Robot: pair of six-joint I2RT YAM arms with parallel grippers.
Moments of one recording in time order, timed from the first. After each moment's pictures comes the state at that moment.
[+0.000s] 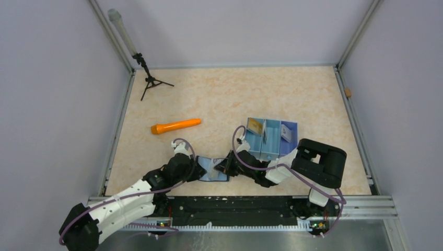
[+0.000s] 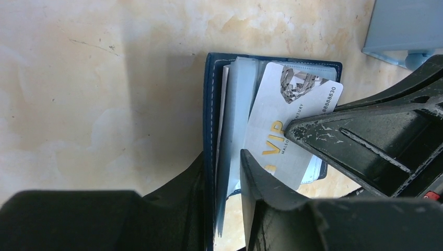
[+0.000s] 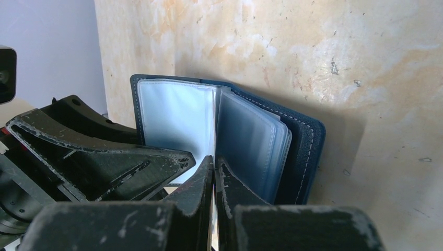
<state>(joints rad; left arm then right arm) -0.78 0.69 0.17 -0.22 -0.08 -0.94 1.15 1.74 0.53 0.72 0.15 1.25</state>
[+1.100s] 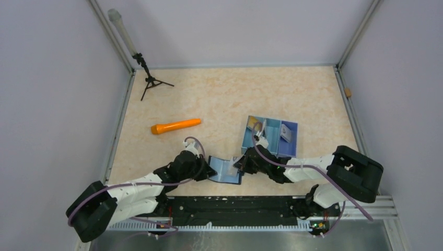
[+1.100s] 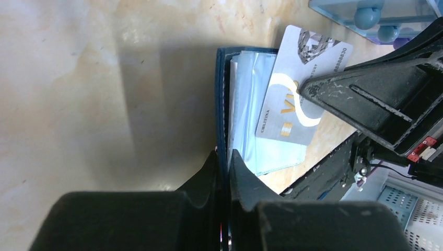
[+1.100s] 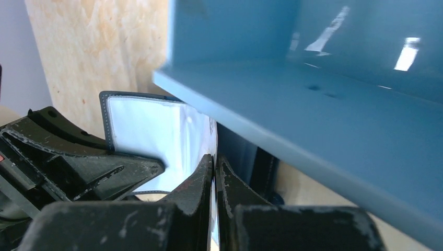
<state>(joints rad) -0.78 0.93 0.14 0.15 0.12 -0.99 1.04 1.45 0.44 0.34 0.16 1.19</state>
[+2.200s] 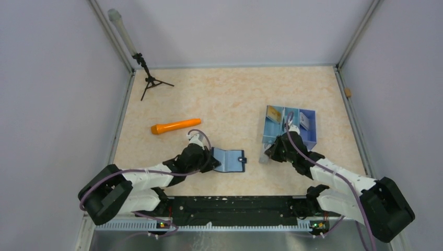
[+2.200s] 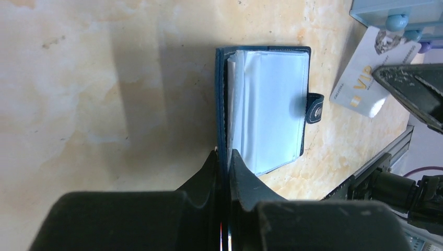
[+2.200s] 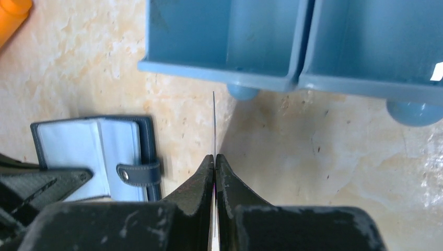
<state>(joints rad) -0.79 1.21 0.27 0.29 0.03 -1.00 0.56 1.05 0.35 -0.01 0.06 0.81</state>
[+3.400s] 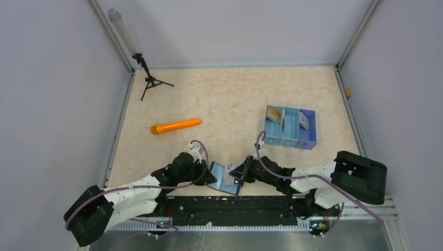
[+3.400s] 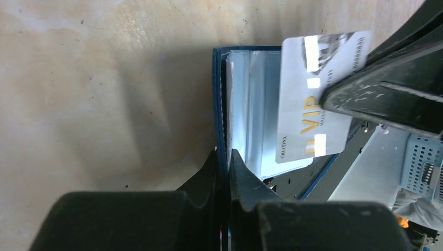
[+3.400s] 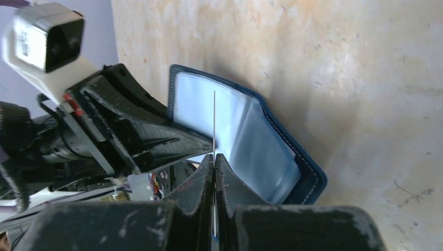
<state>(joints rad) -0.79 0.91 0.12 0.12 0.28 -0.81 1.15 1.34 0.27 0.62 0.14 1.28</state>
